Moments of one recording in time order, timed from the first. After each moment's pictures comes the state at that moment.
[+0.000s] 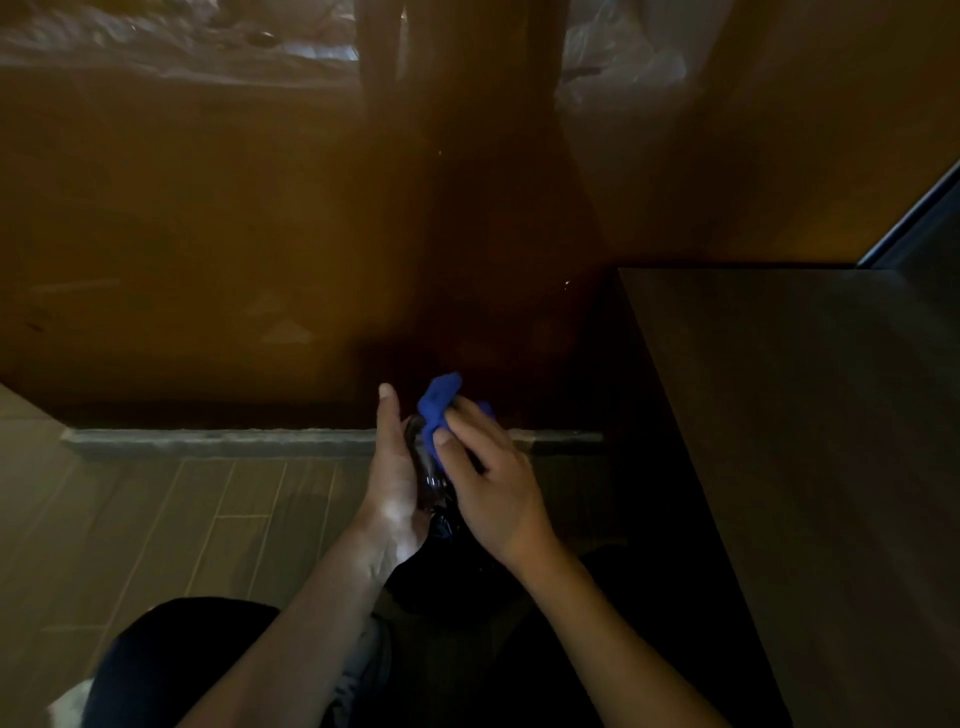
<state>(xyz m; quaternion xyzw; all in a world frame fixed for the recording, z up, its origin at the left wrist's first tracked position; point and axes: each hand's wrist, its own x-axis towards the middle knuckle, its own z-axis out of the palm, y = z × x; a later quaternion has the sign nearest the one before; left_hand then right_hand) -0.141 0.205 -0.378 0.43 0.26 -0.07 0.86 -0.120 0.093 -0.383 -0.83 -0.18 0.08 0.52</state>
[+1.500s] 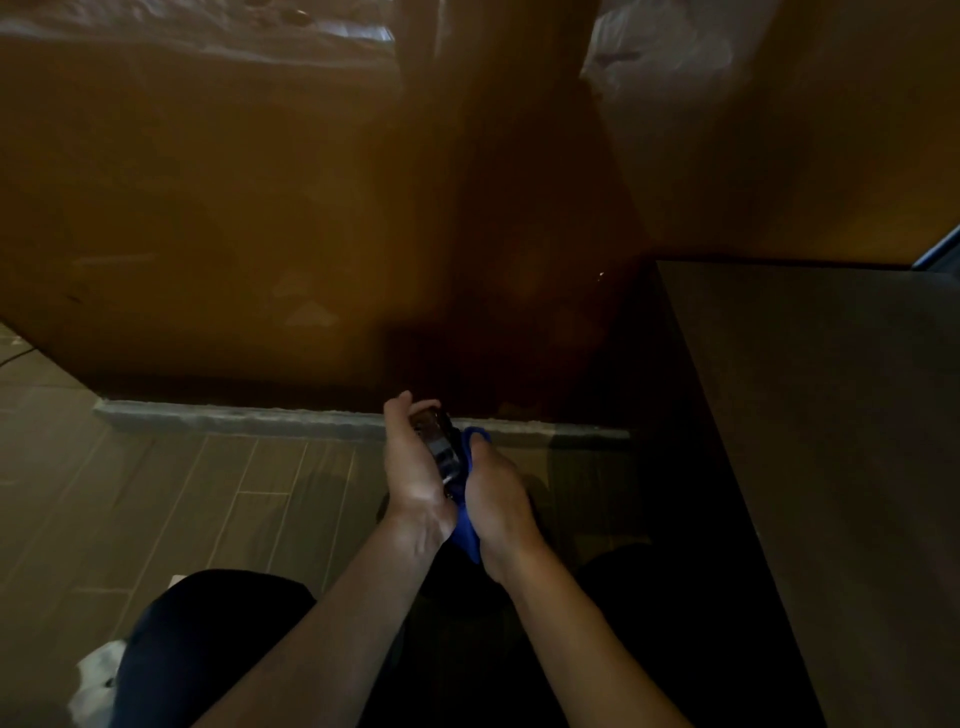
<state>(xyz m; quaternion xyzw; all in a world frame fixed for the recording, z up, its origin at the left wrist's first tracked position) -0.137 0.201 -0.390 0.37 0.38 0.09 0.84 -0.136 0.131 -0.398 -0.67 0.16 0.29 0.66</state>
